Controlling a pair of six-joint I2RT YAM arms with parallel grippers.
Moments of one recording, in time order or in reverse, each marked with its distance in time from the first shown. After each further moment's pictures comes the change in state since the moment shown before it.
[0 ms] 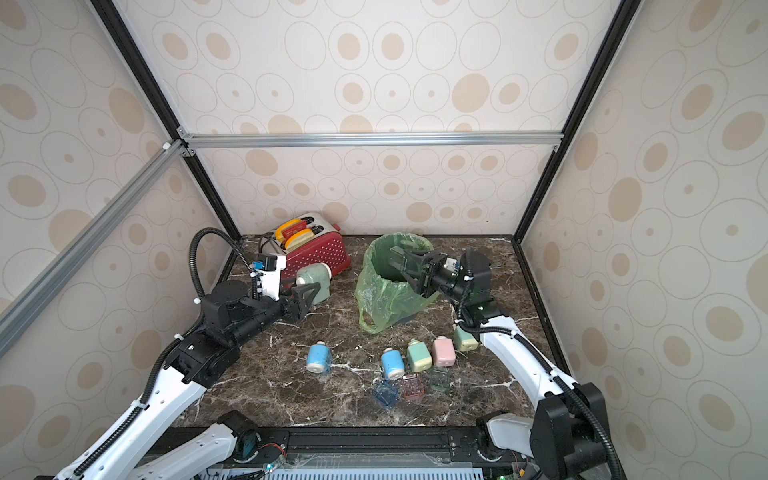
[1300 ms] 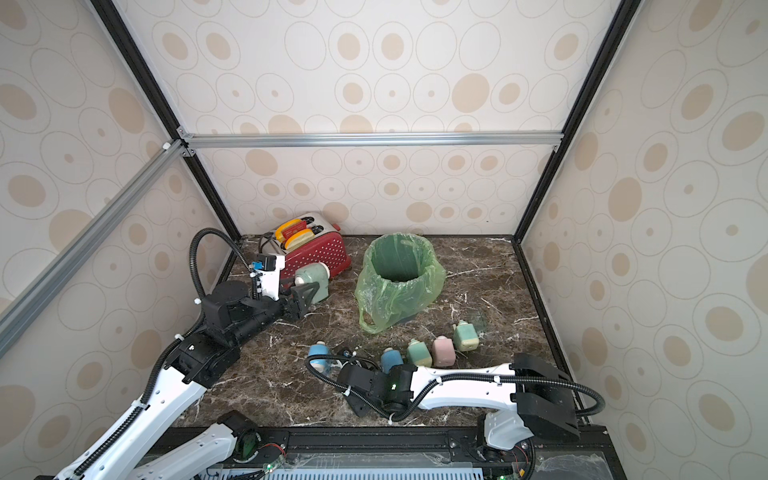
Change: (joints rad) left arm 0.000 0.002 -0.006 0.001 -0.026 -0.001; right arm 1.062 0.212 0.000 -0.704 0.868 -1.283
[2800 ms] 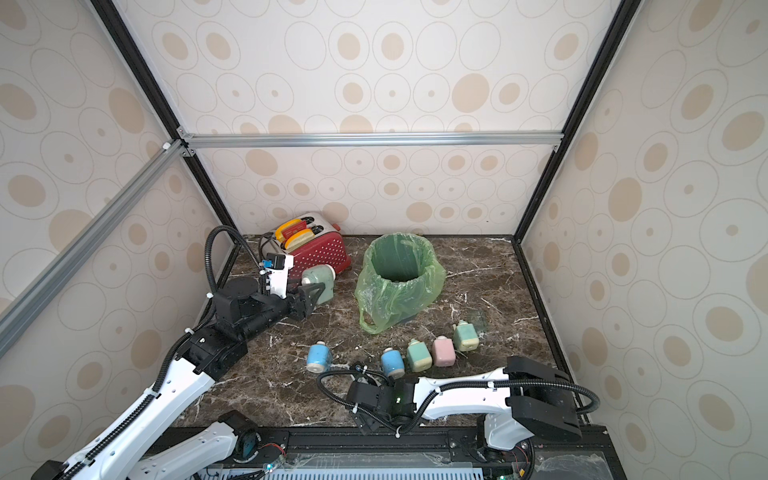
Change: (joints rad) left arm 0.000 0.057 -0.004 0.022 0.024 -0.002; right arm 0.050 -0.028 -0.131 -0.025 0.014 0.092
